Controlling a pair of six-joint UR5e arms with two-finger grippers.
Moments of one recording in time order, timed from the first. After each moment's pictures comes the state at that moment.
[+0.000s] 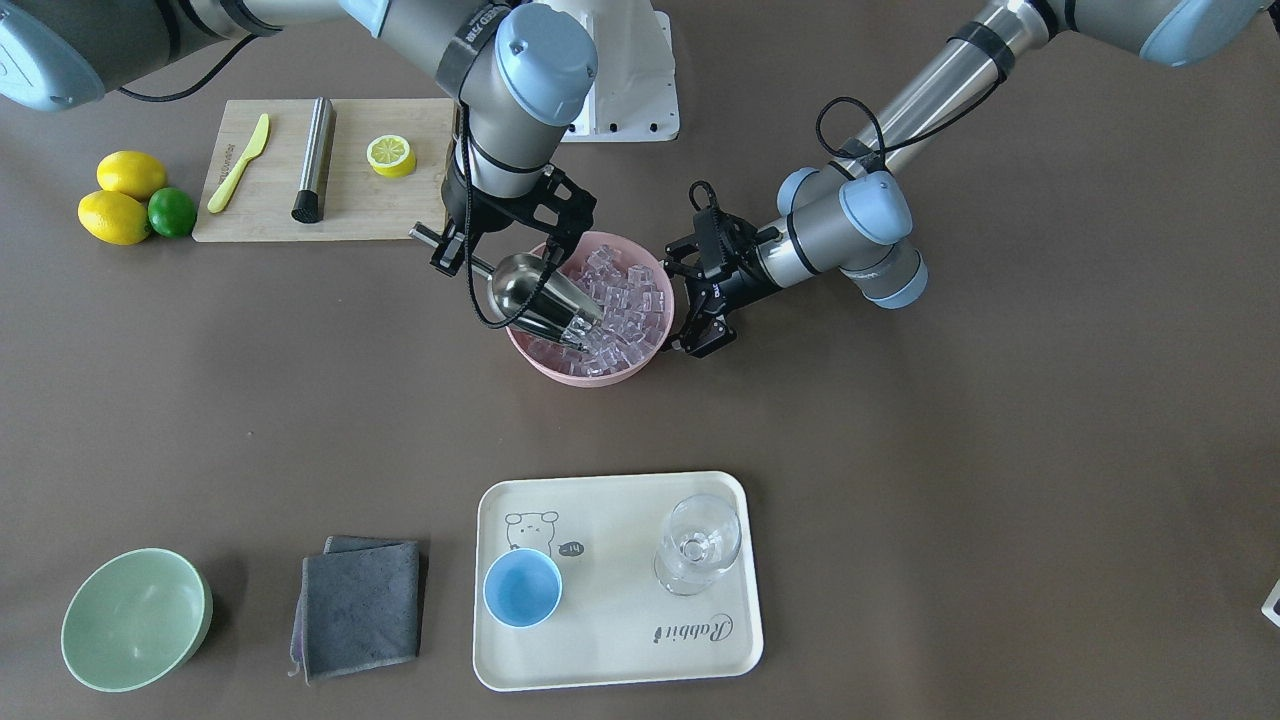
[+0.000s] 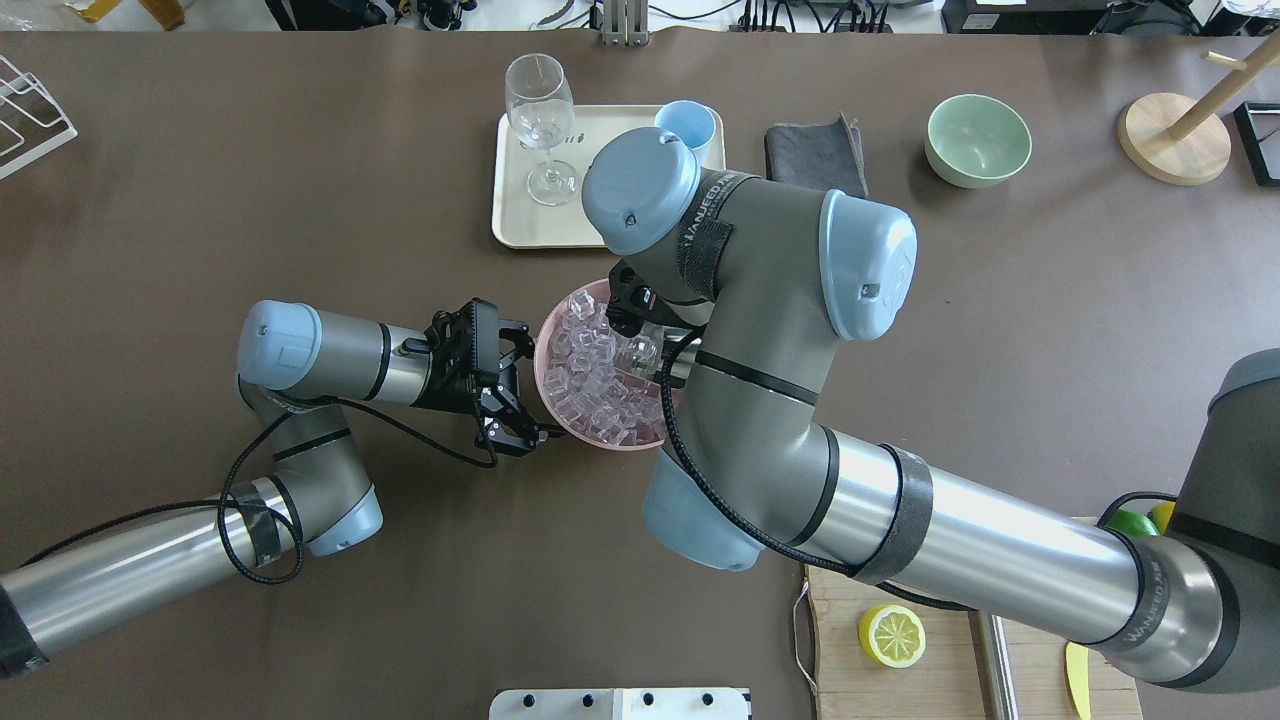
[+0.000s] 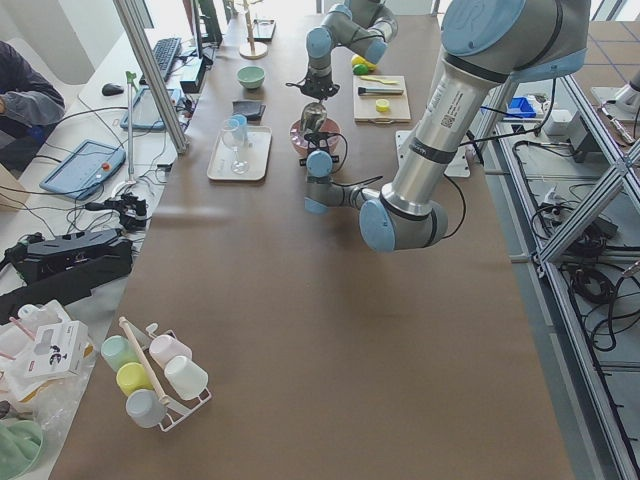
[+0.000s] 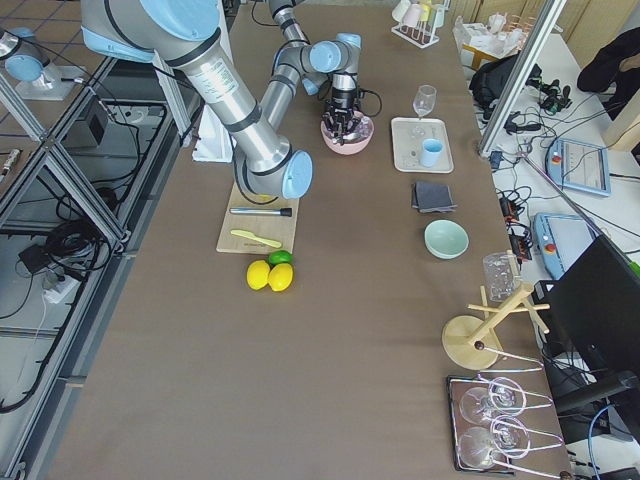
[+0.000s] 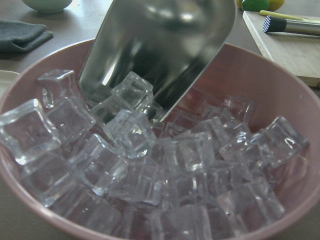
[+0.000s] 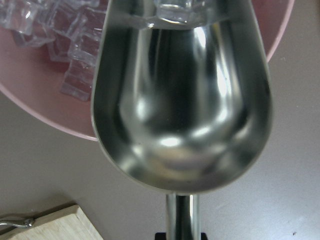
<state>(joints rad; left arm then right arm) -0.54 -2.16 -1.12 -3.12 -2.04 -0.15 0.54 -0.71 1.71 -2.28 1.78 -0.15</state>
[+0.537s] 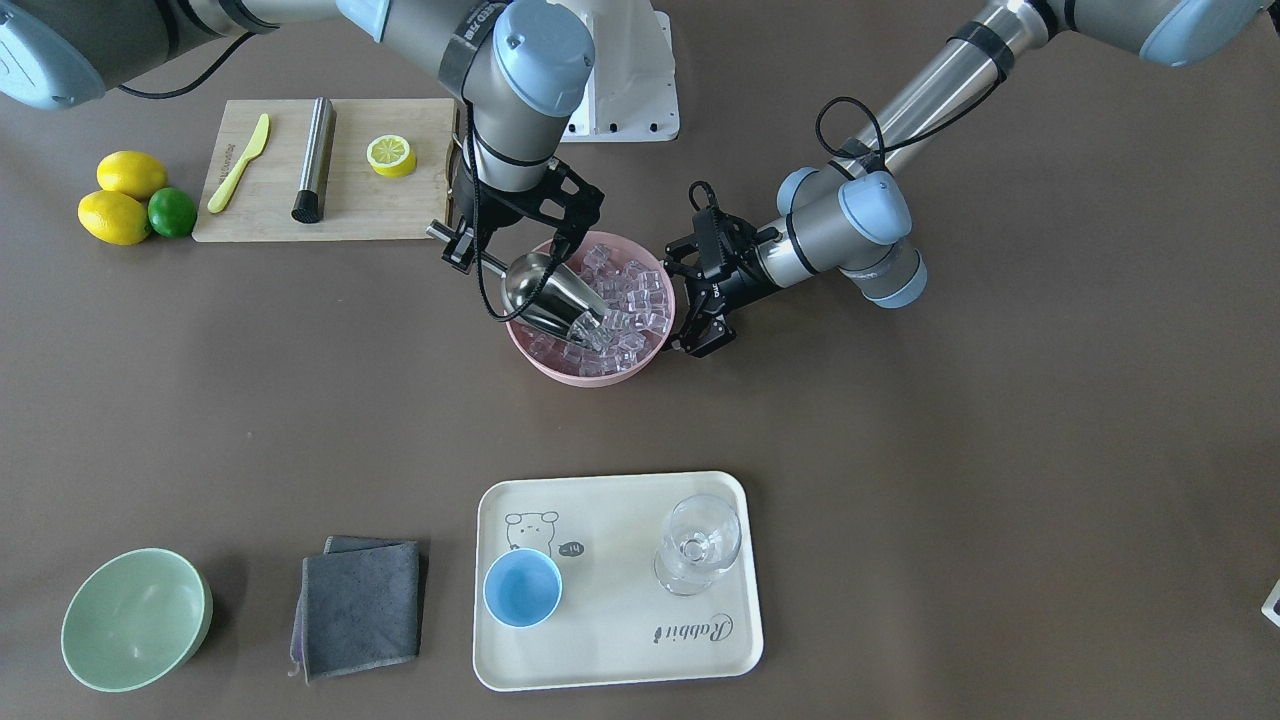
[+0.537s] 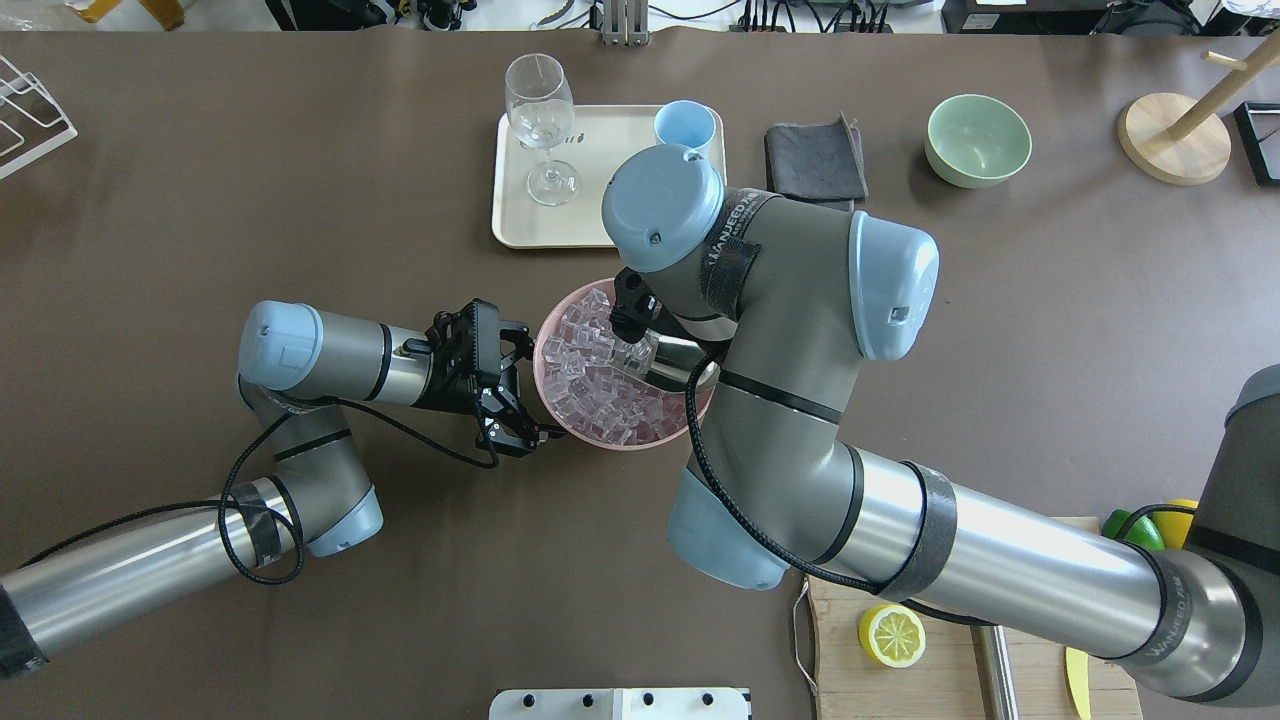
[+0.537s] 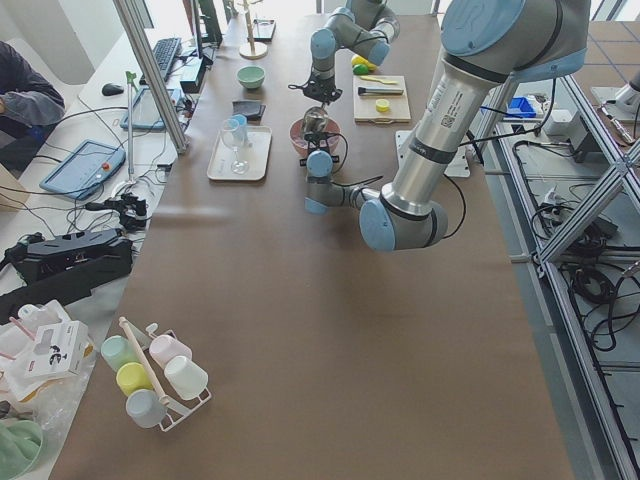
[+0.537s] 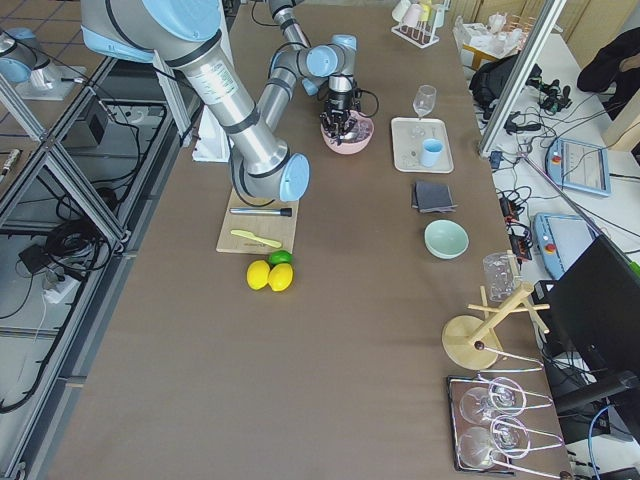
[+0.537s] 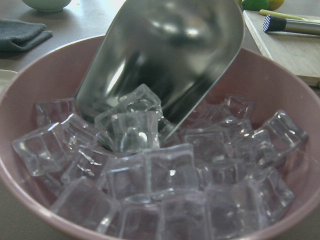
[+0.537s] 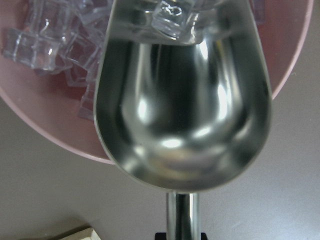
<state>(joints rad) -0.54 -2.16 -1.12 -3.12 -2.04 -0.15 0.52 -0.73 1.72 -2.21 1.79 -0.08</state>
